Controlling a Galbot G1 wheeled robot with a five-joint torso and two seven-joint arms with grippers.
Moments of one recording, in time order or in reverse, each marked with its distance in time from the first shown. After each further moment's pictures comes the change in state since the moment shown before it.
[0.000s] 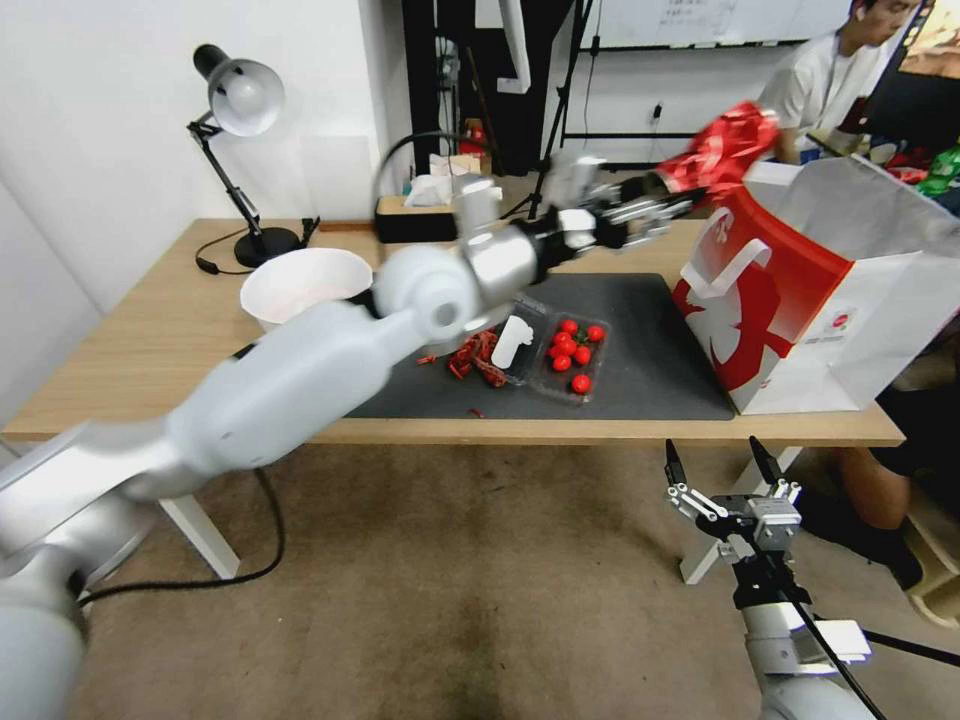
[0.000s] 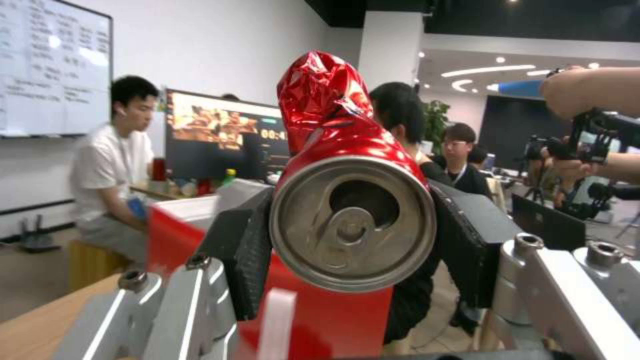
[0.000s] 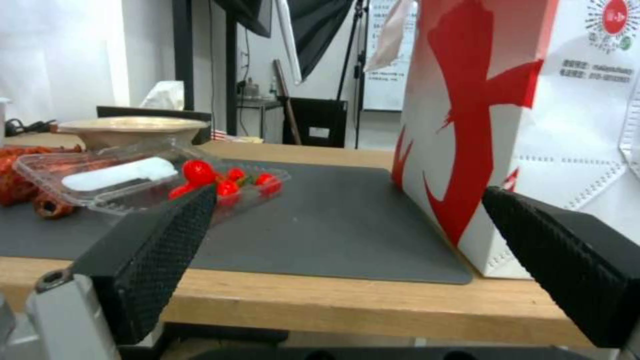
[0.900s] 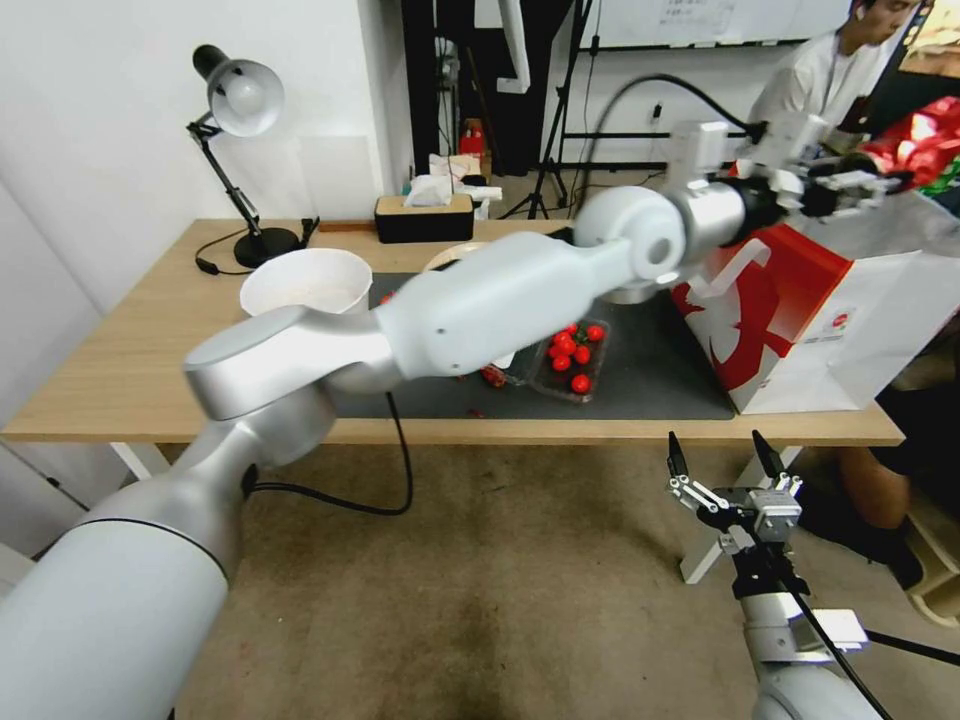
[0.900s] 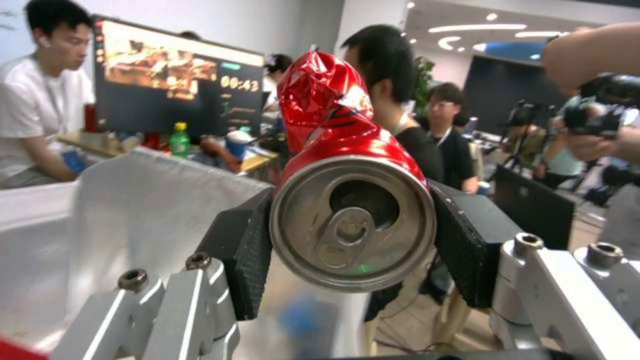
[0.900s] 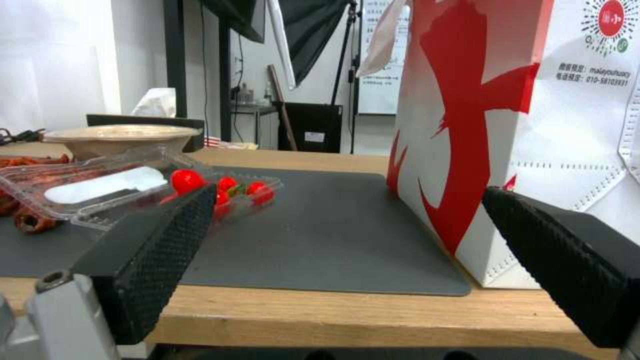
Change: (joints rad) left arm -0.206 -0.417 0.171 0.459 -0.106 0.013 -0.007; right arm 0.042 0.005 -0.008 -0.015 0.008 -0.010 0.003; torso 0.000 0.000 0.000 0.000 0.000
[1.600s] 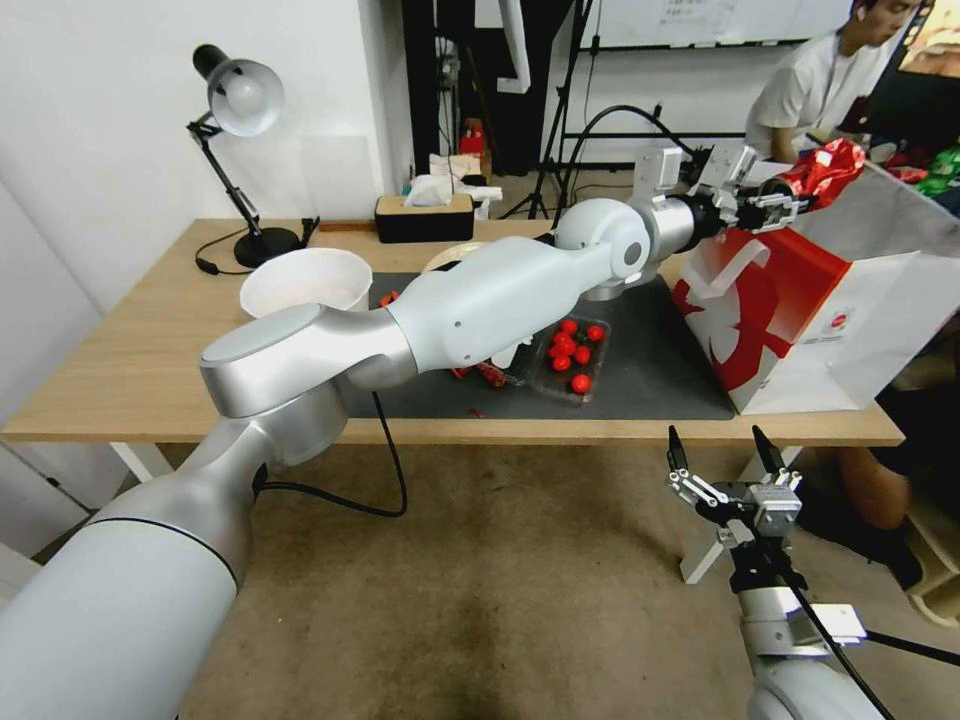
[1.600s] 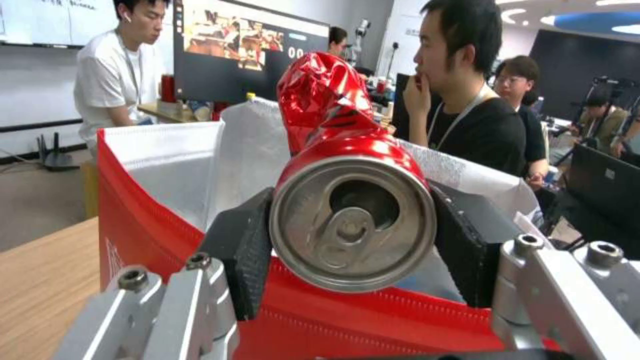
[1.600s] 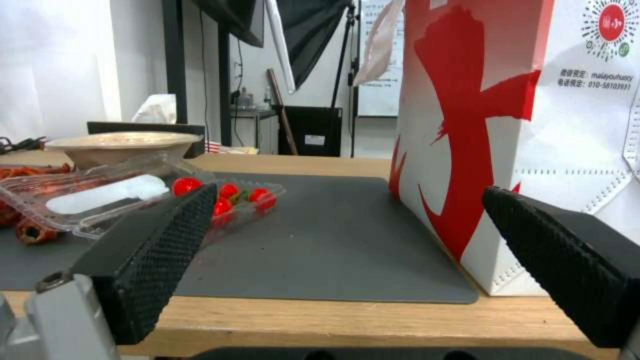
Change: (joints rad) left arm -0.001 0.006 0.039 0.161 0.023 -0.005 0.041; right arm 0.009 0.012 -0.002 0.003 0.005 -0.002 0.000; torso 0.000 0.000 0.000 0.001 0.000
